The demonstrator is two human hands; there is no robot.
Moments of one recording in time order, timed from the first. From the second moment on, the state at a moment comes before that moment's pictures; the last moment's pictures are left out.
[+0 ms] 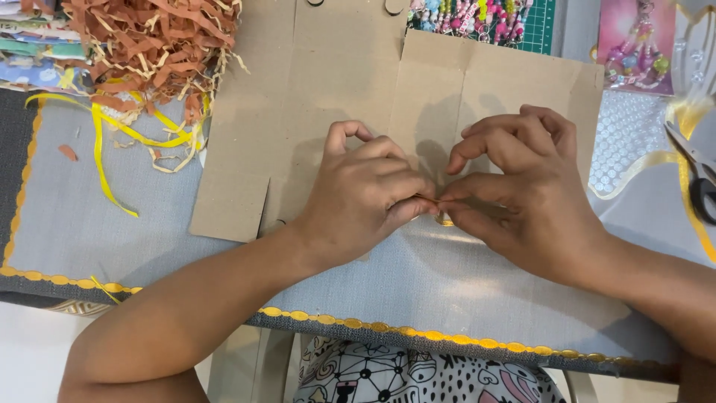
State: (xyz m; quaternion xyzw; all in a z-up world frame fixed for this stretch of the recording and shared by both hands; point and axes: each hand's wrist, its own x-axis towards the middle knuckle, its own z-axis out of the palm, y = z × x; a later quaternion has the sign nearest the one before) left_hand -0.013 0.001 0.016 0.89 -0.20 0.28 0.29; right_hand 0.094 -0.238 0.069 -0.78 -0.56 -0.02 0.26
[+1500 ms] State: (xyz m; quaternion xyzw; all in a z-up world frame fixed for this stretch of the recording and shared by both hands) left_hand -0.011 0.001 0.012 0.92 -0.17 0.16 0.33; right_hand 0.115 -0.244 0.056 -0.78 -0.58 0.05 0.22
